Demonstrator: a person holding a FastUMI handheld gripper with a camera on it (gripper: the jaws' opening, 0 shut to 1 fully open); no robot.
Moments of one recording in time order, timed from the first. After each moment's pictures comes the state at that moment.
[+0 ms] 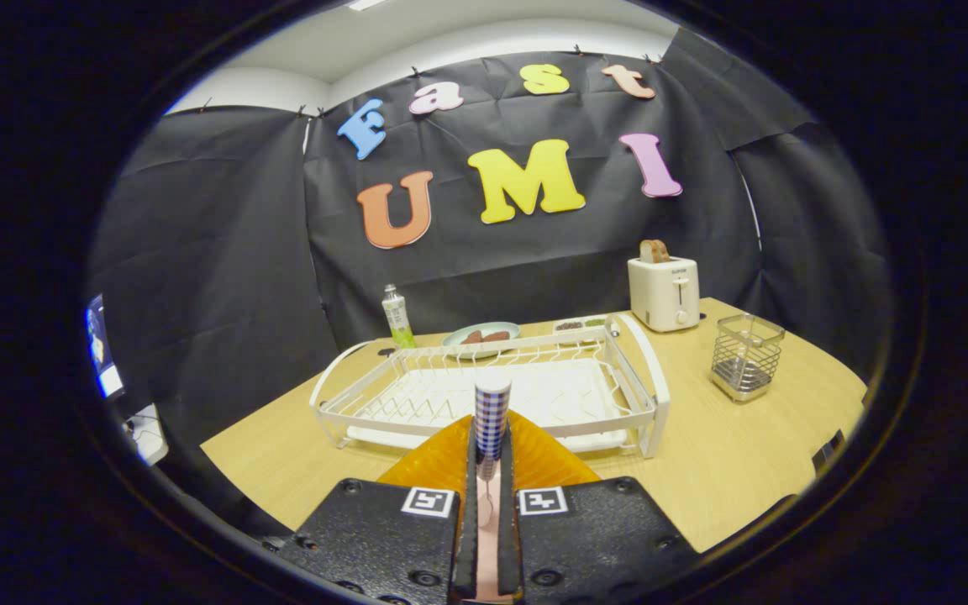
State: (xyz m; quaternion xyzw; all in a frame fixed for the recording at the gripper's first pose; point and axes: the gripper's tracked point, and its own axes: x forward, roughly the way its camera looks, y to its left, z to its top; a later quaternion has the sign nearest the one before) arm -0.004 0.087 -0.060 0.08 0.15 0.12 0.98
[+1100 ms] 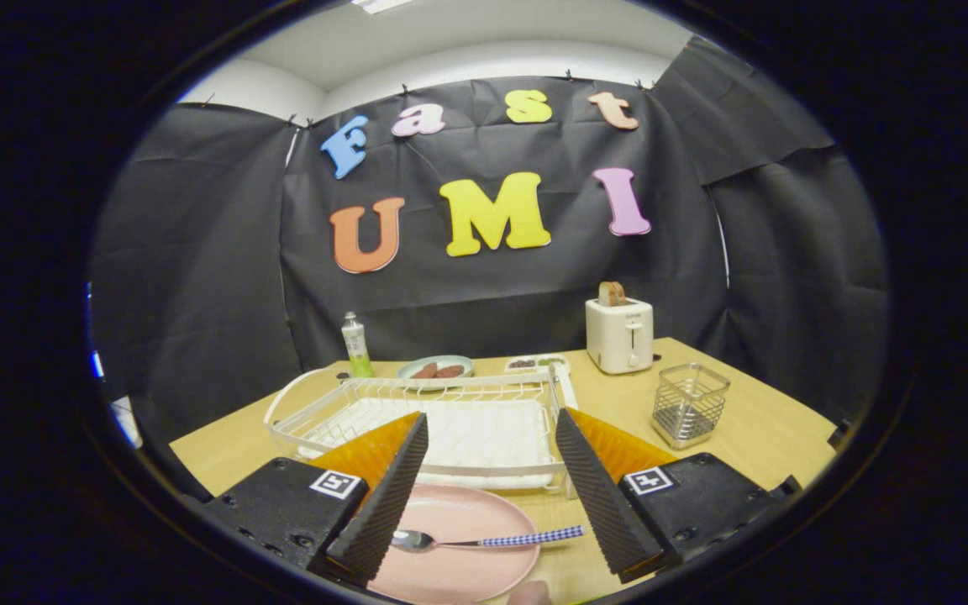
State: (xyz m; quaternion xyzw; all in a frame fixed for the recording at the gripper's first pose) arm 0.010 0.016 -0.013 0.05 0.09 0.05 0.99
